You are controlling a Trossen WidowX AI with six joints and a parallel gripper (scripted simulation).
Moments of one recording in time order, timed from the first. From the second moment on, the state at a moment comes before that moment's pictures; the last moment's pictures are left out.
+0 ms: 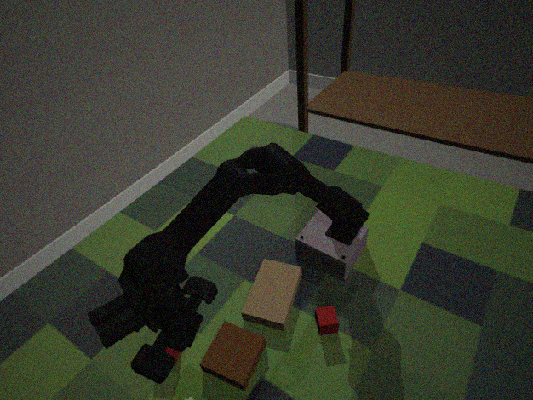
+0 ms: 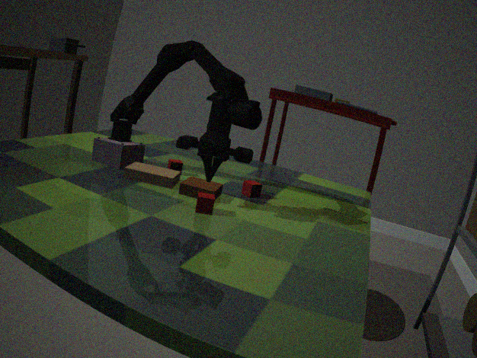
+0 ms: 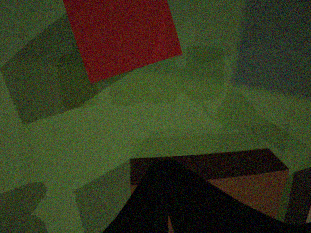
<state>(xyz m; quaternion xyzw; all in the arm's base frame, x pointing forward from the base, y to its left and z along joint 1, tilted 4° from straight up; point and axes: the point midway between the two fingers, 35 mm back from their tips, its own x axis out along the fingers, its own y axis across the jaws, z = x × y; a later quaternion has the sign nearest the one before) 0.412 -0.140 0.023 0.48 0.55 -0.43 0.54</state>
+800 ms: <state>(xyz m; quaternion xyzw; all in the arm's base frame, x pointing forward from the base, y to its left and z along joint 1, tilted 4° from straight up) 0.413 -0.123 -0.031 0.48 0.54 -0.44 0.53</state>
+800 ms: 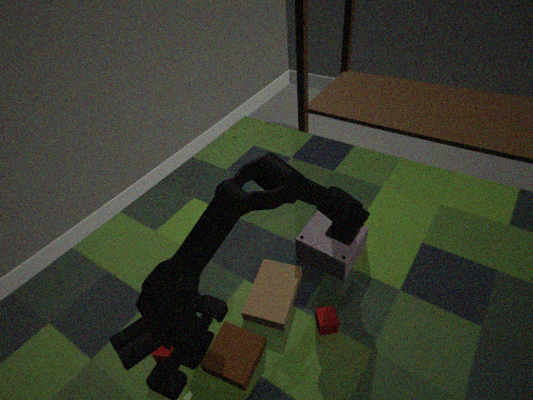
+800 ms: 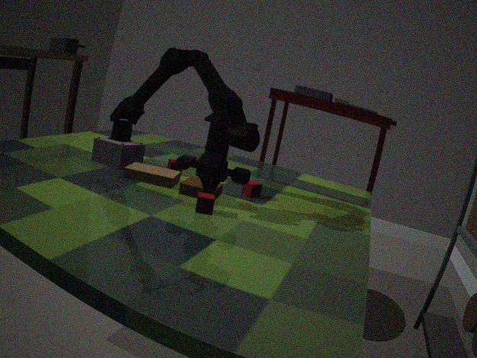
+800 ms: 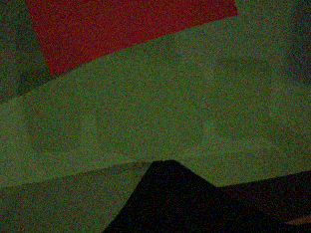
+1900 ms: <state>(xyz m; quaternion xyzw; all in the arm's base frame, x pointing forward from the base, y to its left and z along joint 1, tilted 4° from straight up) 0.414 -0.114 -0.030 0.48 0.54 -0.44 0.53</state>
